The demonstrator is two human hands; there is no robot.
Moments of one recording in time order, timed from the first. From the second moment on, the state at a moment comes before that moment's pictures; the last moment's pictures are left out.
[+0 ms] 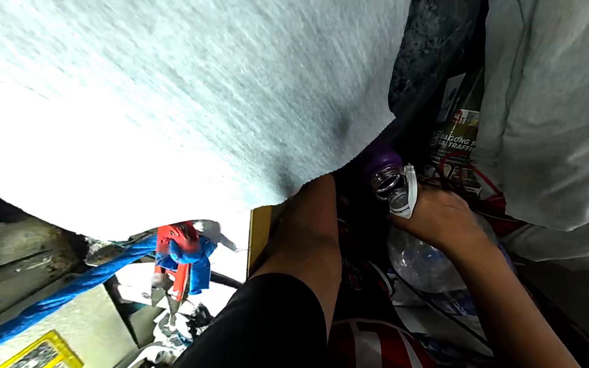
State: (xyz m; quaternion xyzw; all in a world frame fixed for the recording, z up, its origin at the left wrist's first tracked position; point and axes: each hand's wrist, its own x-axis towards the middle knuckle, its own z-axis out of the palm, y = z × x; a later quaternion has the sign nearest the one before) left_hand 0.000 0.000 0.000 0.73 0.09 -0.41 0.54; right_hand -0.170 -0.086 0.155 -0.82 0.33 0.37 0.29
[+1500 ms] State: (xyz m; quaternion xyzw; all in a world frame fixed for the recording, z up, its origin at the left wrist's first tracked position) left_hand -0.001 0.000 -0.015 0.66 0.19 -0.47 0.56; right_hand -0.141 -0.105 0.139 -0.73 0.32 0.51 0.32
